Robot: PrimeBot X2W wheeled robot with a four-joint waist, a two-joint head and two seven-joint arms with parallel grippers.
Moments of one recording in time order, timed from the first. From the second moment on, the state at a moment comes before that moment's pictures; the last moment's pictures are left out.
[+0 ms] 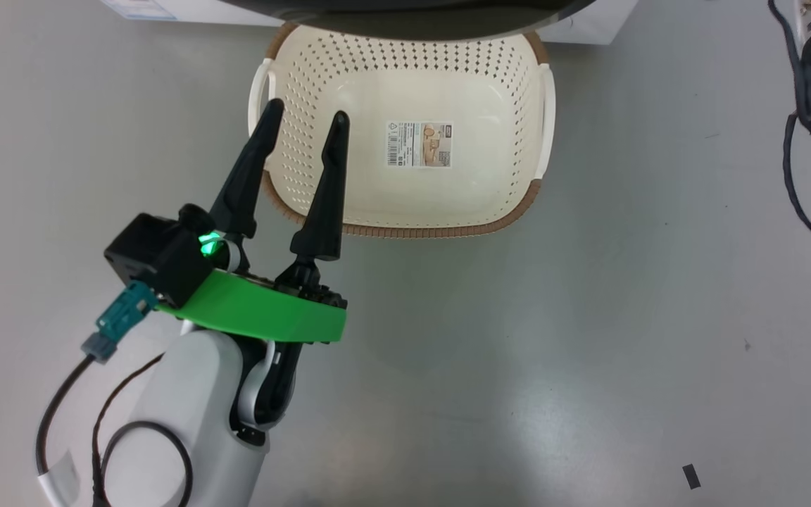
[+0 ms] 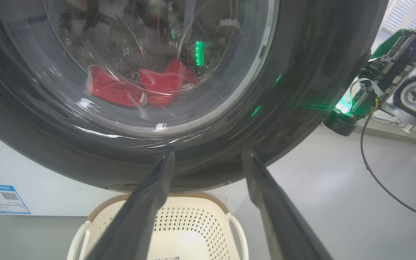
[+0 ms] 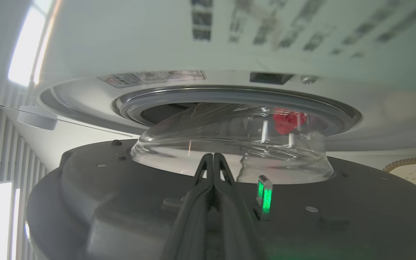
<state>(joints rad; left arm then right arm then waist) -0.60 0.02 -0.29 0.19 -0.45 -0.05 -0.25 -1.35 -0.15 0.17 0.81 1.79 0.13 0.68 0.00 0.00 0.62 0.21</state>
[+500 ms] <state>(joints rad) -0.59 0.02 -0.26 0.22 -0.43 -0.05 -0.25 -1.24 -0.11 0.25 0.80 1.79 0.13 0.71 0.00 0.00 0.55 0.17</state>
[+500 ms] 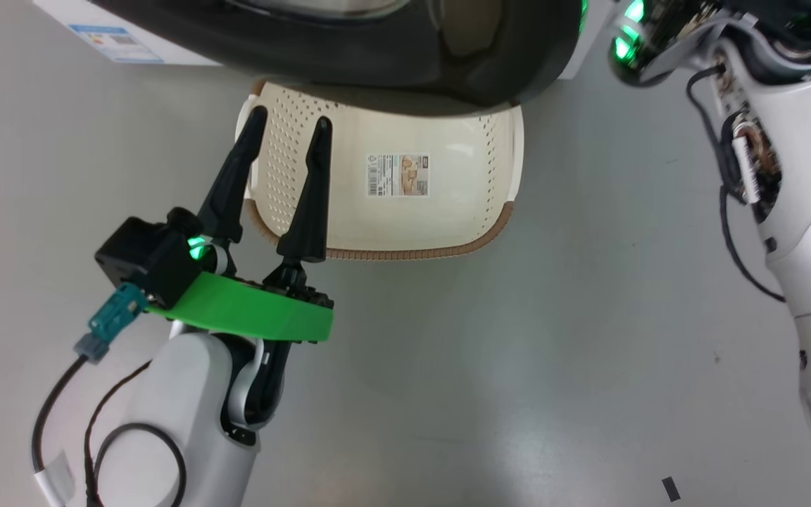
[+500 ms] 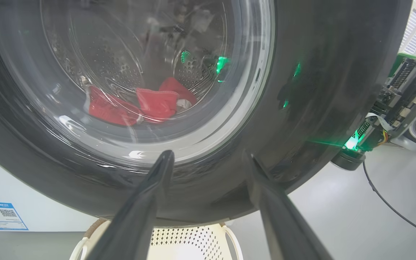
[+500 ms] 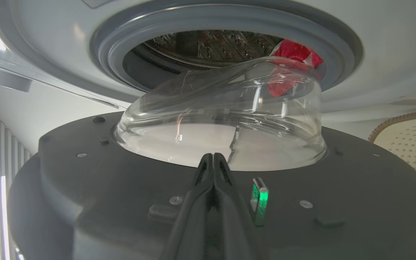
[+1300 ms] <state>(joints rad) -0.57 0.02 -0.24 0.26 -0.40 -0.06 -0.25 -1.13 -0.09 0.27 0.74 1.73 0.13 0.58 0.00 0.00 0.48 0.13</state>
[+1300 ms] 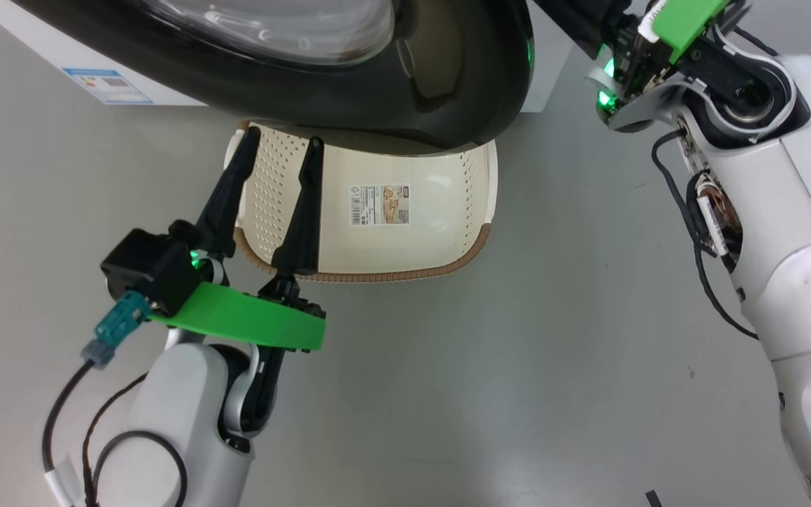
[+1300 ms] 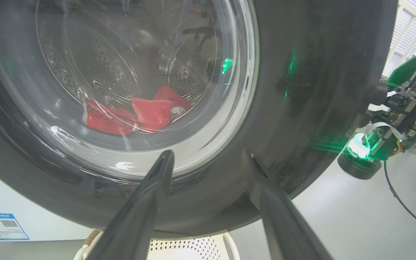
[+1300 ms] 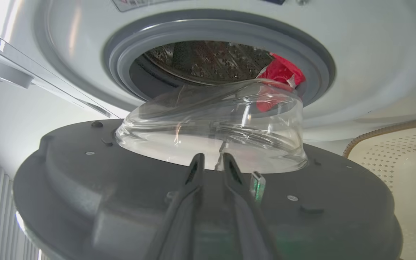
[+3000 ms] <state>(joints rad) -0.51 0.03 -0.17 0.20 -0.34 -0.06 -0.25 -0.46 -0.10 0.11 0.17 0.23 0.13 -0.26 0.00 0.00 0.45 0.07</state>
